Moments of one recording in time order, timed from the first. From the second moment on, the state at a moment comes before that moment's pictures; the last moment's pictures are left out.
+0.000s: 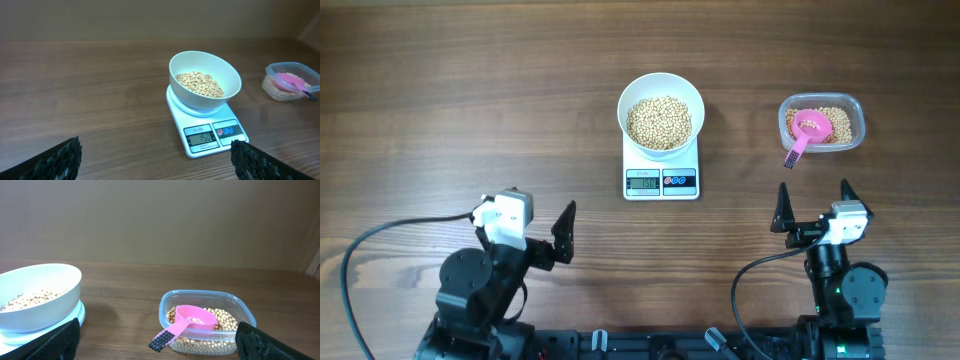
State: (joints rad) left arm -0.25 0.30 0.50 -0.53 0.06 -0.11; right arm -0.02 0.02 0.01 0.00 -0.06 -0.03
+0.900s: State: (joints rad) left arm -0.06 0.01 0.09 -0.04 0.03 -0.11; right arm -0.02 0.02 0.01 0.00 -0.06 -0.03
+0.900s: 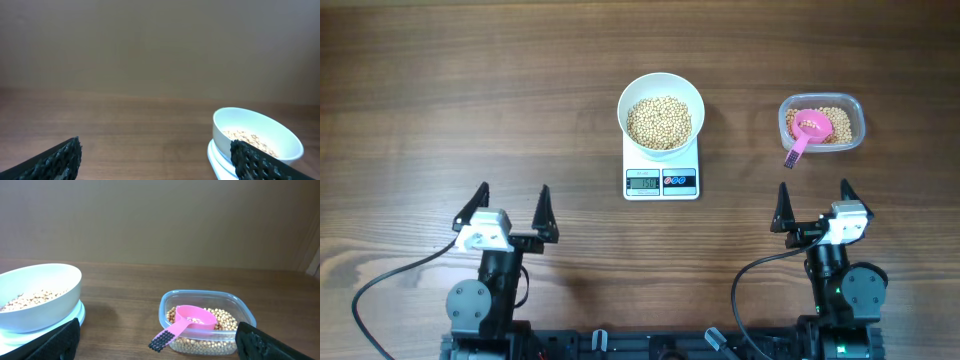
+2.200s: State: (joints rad) left arm 0.01 0.01 0.01 -0.07 0.00 -0.03; right arm -0.02 0.02 0.01 0.00 -0.06 -0.03
